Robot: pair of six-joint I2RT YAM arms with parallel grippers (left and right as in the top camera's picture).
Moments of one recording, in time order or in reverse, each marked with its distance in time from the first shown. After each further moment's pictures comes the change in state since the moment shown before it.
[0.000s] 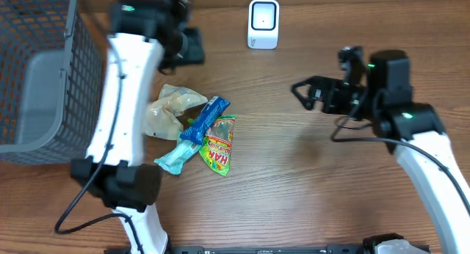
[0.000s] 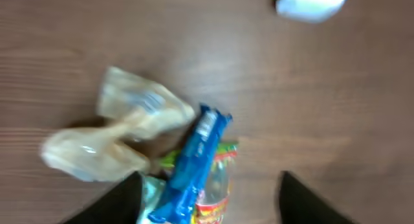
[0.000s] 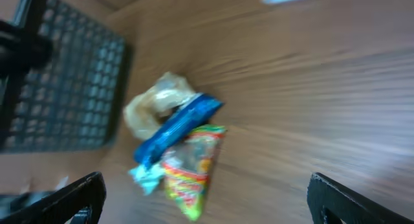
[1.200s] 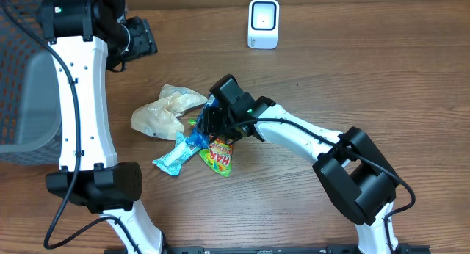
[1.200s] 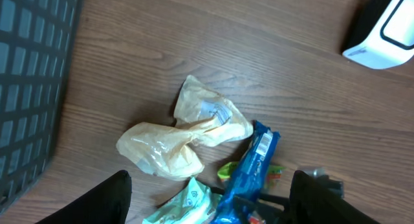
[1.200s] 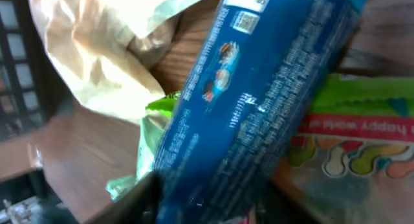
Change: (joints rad) left arm 0.201 -0.014 0.012 -0.034 -0.030 0.013; right arm 0.545 0.705 0.311 0.180 0.219 0.432
